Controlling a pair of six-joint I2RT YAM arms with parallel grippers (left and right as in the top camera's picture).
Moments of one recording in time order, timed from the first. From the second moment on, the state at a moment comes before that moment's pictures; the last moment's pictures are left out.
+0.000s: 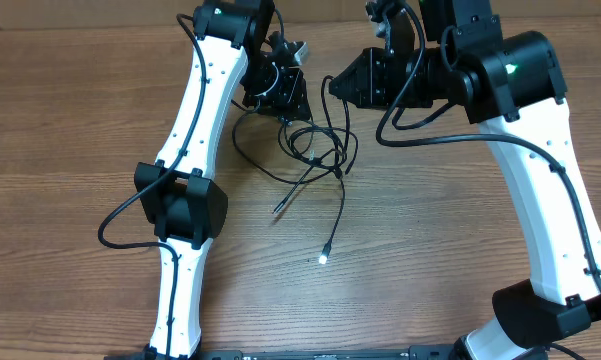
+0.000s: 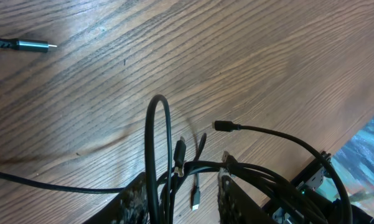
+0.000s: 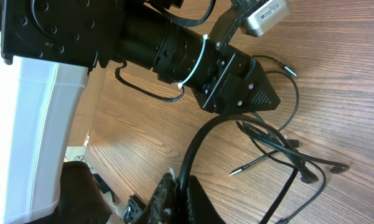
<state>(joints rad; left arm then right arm) -0.28 2.43 2.58 -1.63 0.54 0.00 0.35 1.77 2.15 -1.27 -0.59 0.36</state>
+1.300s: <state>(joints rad) -0.31 2.43 2.58 -1.63 0.53 0.00 0.35 1.77 2.15 -1.26 -0.59 0.36</state>
